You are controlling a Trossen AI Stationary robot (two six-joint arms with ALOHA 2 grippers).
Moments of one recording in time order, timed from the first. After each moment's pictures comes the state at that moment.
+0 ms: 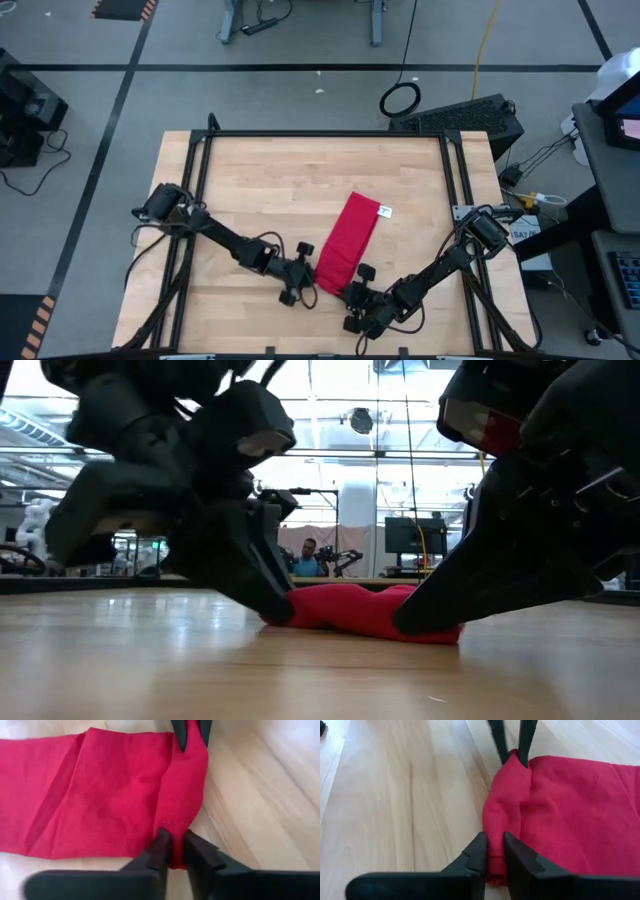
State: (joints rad) left arm -0.40 1.91 0.91 0.17 -0.13 0.07; right arm 0.69 2.08 1.07 0.04 0.68 0.80
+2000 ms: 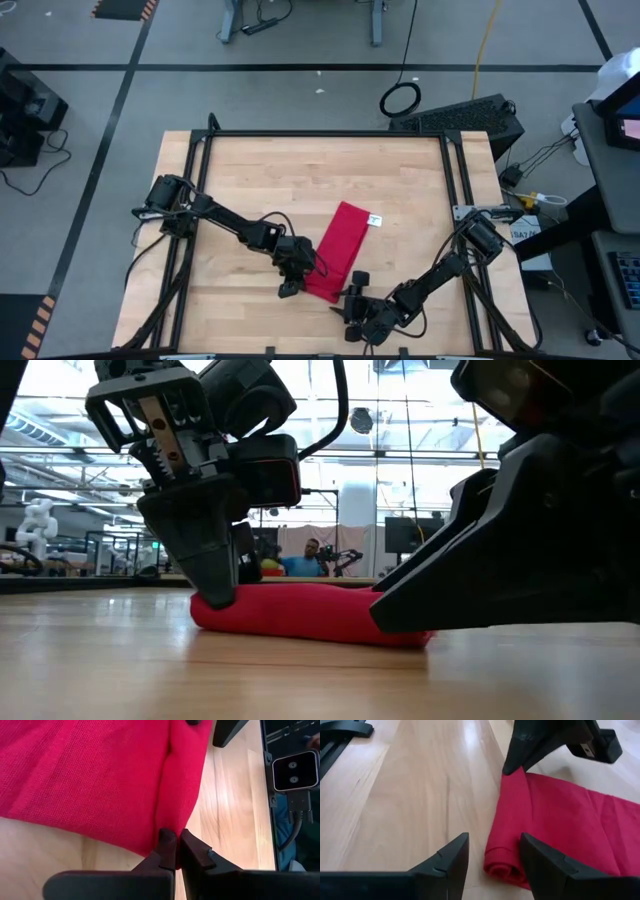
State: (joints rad) left arm -0.24 1.88 0.92 0.05 0.47 -0.46; right arm 0.71 2.13 1.07 0.31 0.76 0.50
